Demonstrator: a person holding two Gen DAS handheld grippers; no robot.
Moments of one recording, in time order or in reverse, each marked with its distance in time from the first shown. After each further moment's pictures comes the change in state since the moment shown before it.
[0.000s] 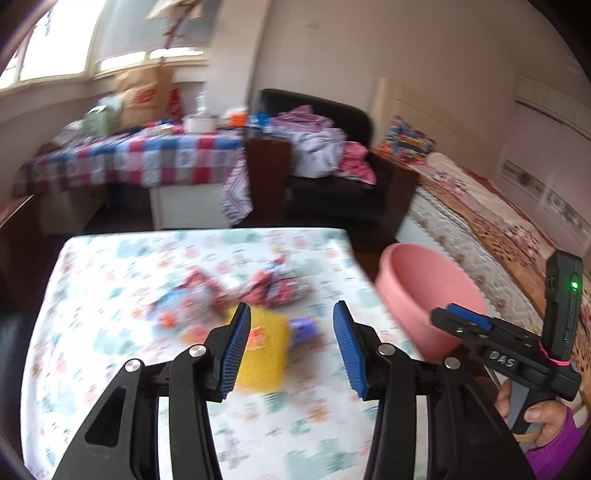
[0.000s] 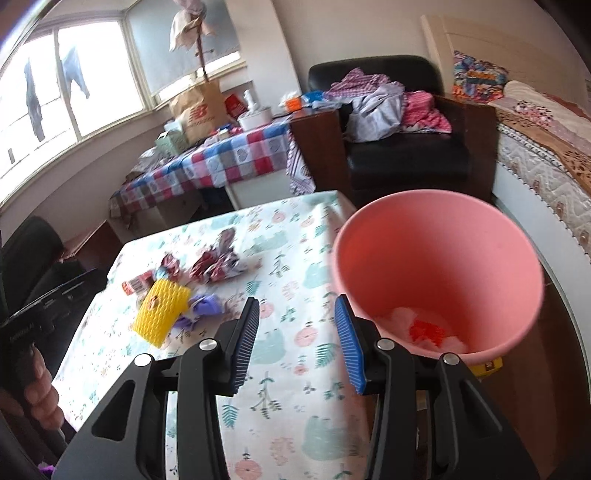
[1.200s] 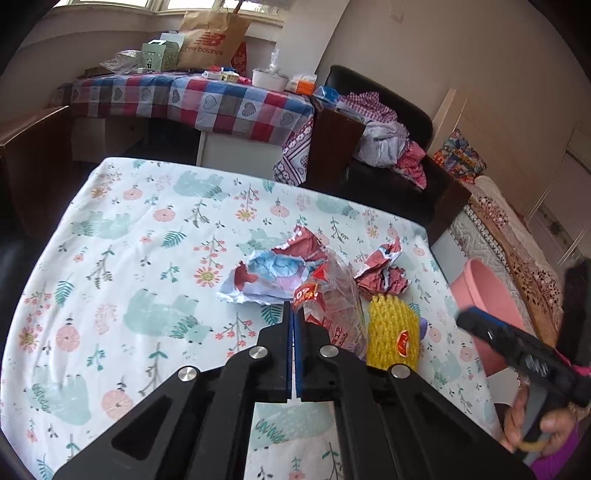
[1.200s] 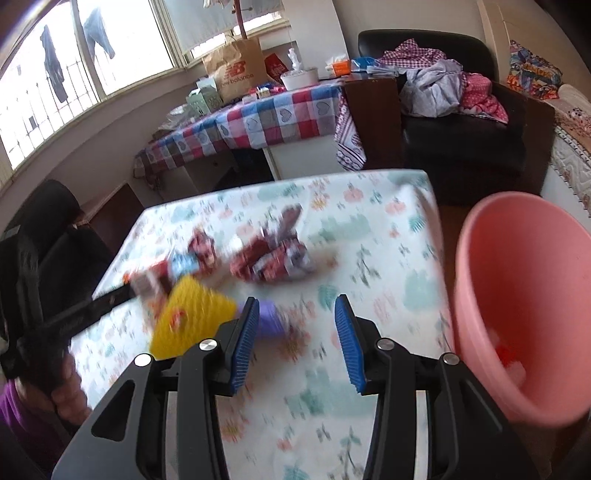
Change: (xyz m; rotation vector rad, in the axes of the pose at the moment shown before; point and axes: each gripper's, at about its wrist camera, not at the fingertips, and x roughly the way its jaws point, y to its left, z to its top) left arm 0.053 0.110 -0.017 -0.230 0.083 0.040; right arm 0.087 0.062 0.025 -0.079 0.135 0.116
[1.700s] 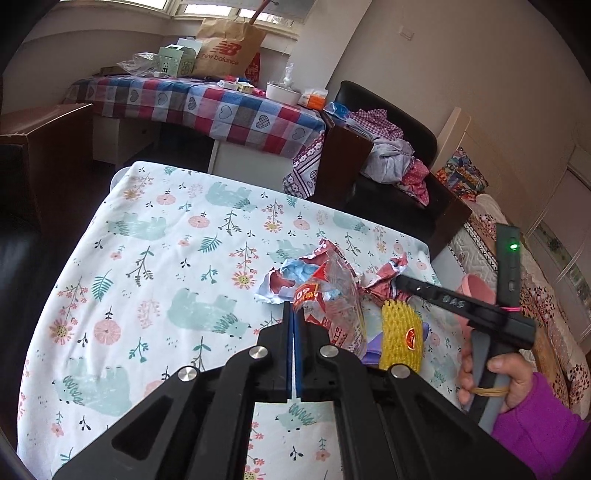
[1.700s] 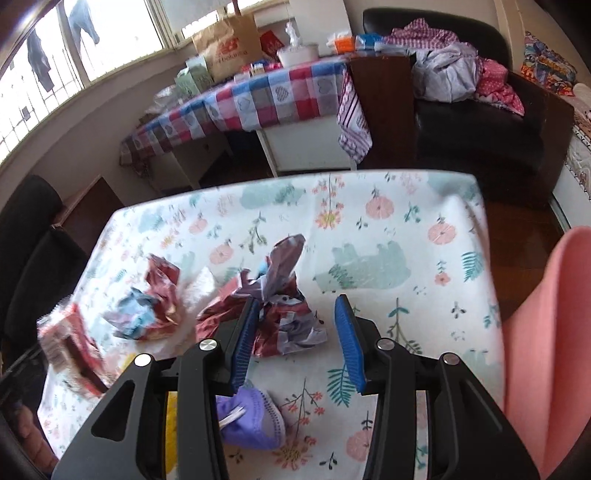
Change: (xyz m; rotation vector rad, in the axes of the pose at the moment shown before) left arm -0.029 0.026 -0.002 -0.045 -0.041 0.000; right arm 0.087 0.004 0.037 -0.008 0.097 -0.032
